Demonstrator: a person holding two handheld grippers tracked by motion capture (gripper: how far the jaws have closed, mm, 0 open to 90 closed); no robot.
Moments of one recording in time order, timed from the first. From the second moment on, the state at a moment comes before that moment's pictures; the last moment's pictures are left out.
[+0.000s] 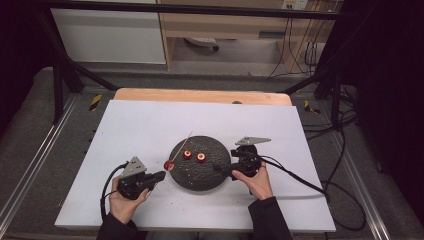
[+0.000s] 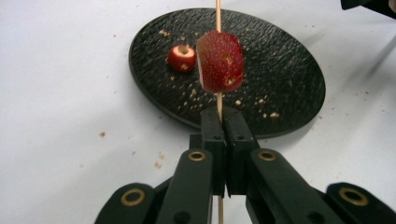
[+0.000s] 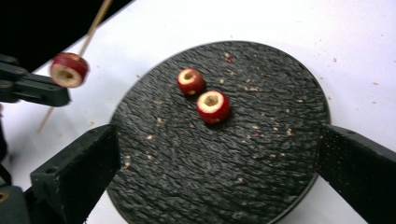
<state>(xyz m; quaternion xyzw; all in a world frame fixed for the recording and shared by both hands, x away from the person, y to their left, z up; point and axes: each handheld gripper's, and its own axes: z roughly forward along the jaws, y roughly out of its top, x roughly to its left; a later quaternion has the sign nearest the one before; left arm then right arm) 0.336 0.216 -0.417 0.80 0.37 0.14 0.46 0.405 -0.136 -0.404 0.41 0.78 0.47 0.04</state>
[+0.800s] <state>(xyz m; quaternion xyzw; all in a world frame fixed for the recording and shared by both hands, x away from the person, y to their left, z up) 0.329 0.241 -0.429 0.80 0.38 0.14 0.44 0.451 -0.071 -0.390 0.36 0.87 0.32 0.07</state>
